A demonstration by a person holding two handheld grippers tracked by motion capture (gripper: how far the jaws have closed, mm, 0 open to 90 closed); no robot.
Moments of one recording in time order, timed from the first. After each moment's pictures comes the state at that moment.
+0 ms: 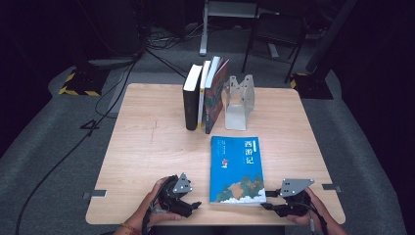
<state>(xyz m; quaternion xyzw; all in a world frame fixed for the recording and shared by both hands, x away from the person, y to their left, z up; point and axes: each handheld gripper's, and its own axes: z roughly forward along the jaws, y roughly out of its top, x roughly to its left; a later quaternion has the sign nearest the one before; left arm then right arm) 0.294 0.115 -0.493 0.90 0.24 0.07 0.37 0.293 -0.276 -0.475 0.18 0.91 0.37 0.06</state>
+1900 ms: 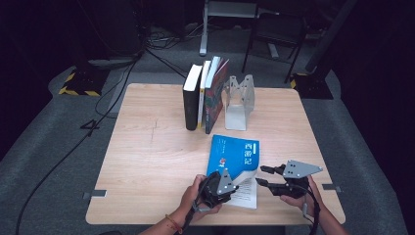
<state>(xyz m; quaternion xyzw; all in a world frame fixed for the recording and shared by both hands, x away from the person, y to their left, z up) 0.299 0.019 -0.456 0.88 0.18 0.13 0.41 0.321 -0.264 -0.441 0.20 0.85 0.47 0.15</state>
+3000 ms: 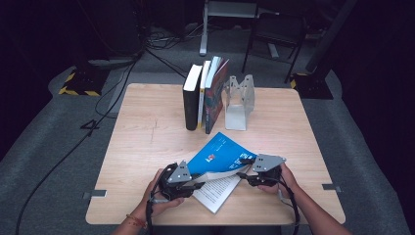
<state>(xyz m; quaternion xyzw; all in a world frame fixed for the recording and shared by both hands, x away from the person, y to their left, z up) 0.311 0.117 -0.456 0.87 0.21 0.09 0.43 0.362 -0.204 -0.465 0.10 0.89 0.41 0.18</state>
